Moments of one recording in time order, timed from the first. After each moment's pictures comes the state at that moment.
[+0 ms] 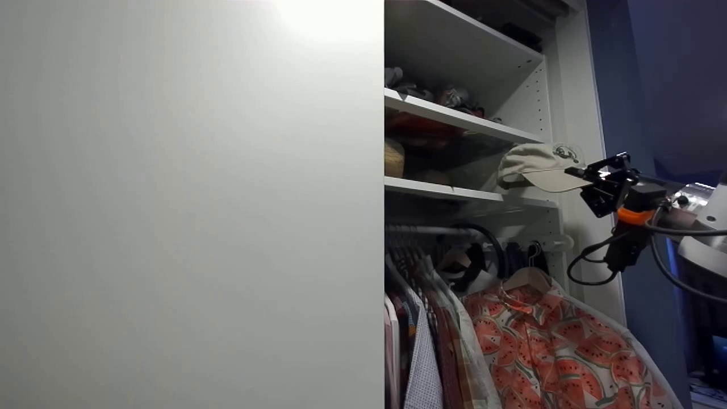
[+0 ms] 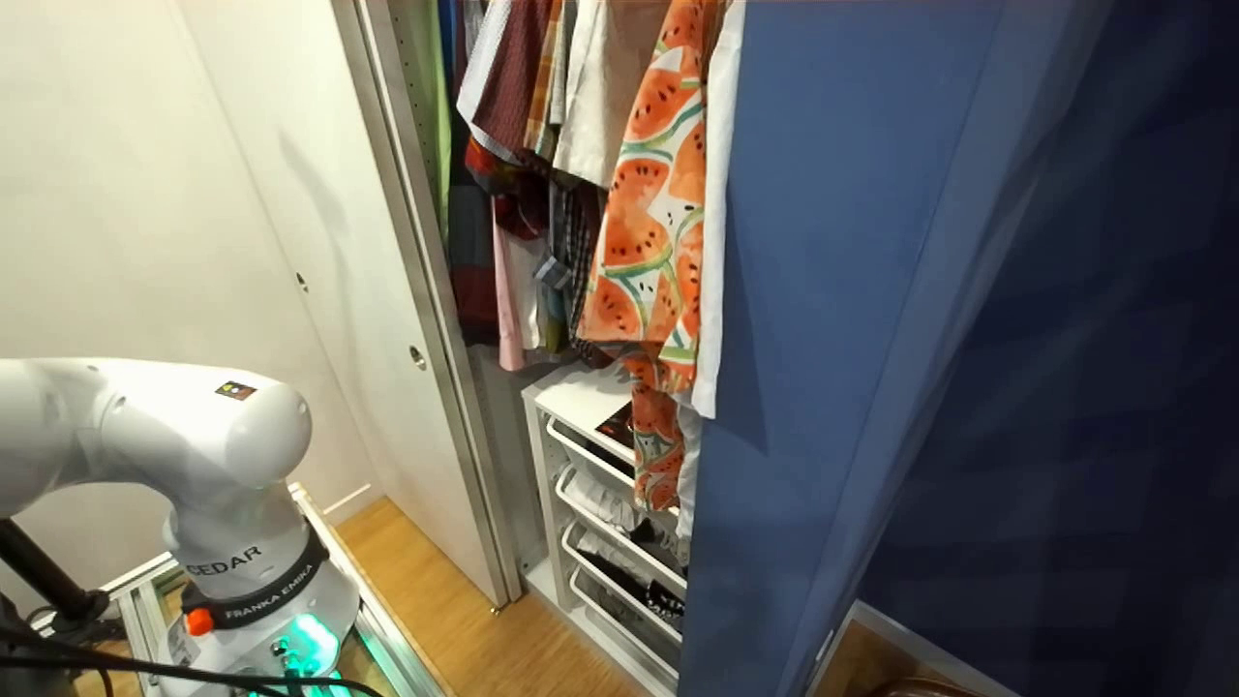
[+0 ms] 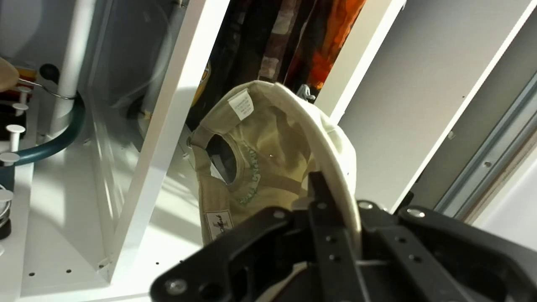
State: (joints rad) arm 0.59 -0.94 -0.10 -2.03 1.09 3.57 -0.29
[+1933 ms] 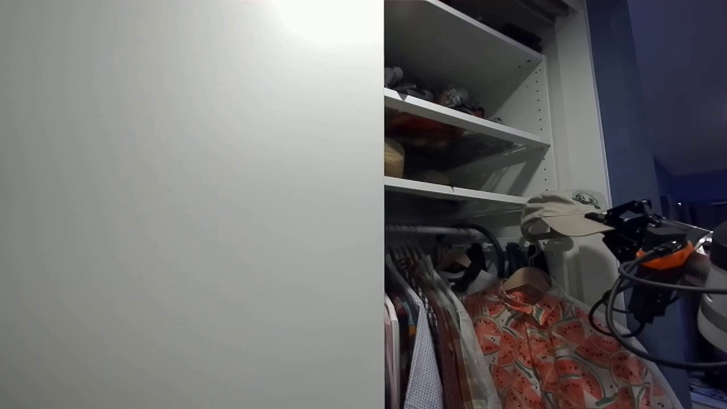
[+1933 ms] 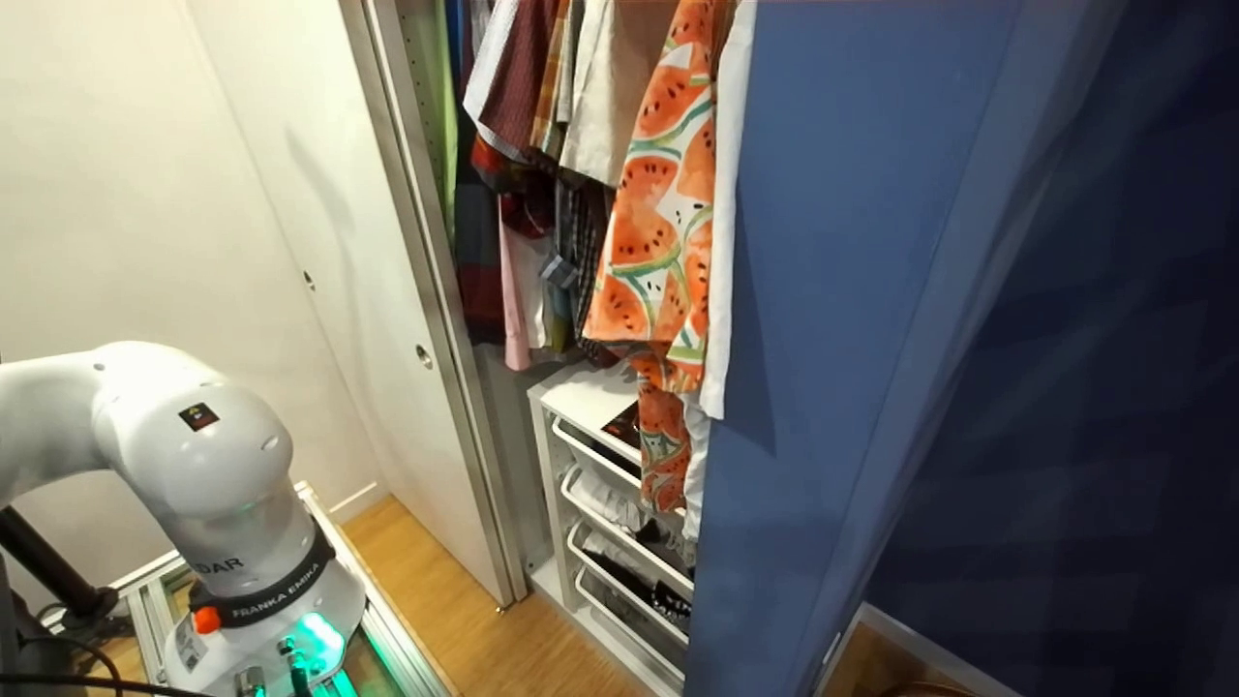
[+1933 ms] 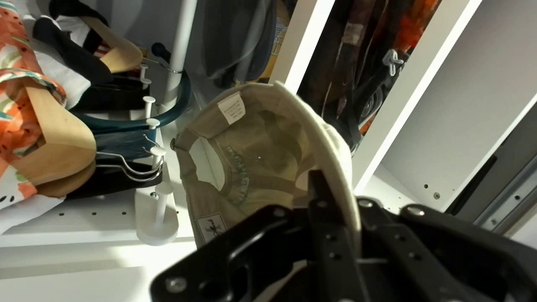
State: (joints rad) arm 0.20 -1.07 -0.01 -2.33 1.07 3.50 0.09
